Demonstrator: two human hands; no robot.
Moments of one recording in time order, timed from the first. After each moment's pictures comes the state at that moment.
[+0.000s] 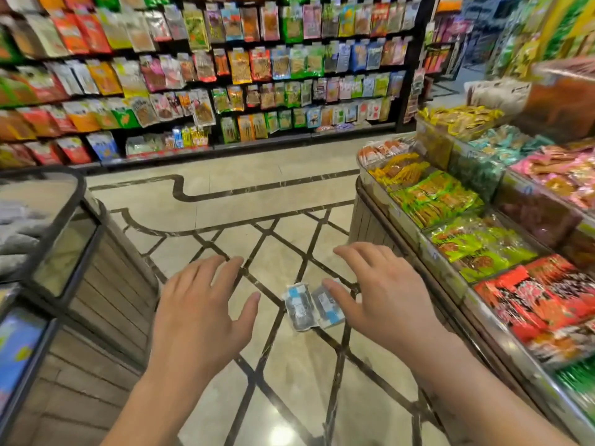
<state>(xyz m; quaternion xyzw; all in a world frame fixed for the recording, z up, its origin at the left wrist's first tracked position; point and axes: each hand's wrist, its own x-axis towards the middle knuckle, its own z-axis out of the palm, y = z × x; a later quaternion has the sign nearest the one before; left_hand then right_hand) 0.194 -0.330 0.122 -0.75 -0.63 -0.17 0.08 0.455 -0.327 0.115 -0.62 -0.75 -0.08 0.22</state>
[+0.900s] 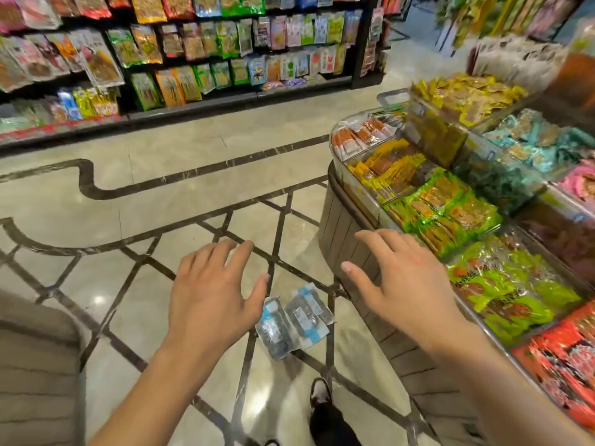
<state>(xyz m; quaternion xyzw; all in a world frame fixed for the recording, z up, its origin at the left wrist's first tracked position) 0.258 0.074 0.055 -0.82 -0.54 -0.16 0.04 0.520 0.006 0.077 -0.74 -0.66 -0.05 0.11</state>
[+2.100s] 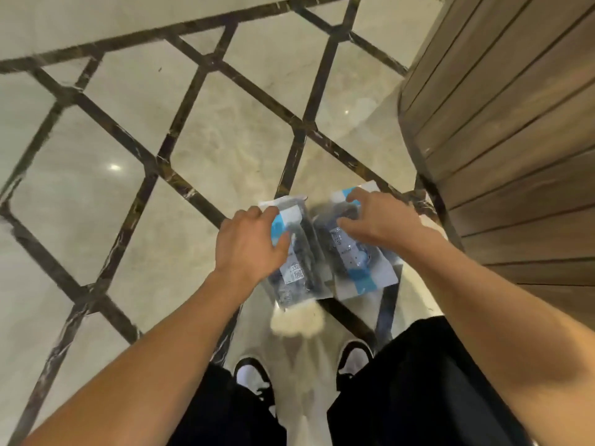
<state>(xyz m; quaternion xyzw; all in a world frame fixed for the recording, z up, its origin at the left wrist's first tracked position) 0.317 0.260 -0.639 -0.76 -0.62 0.04 -0.18 0.537 0.274 -0.604 -0.72 -0.59 0.35 -0.10</state>
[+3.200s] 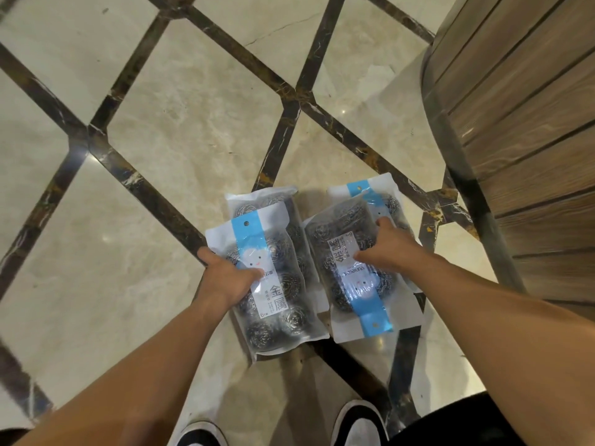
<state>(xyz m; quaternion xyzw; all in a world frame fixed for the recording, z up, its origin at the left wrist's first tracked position) 0.317 0.271 -0.864 -0.33 -0.80 -0.02 -0.50 0.589 0.293 -0.836 -0.78 -0.45 0.42 -0.13</state>
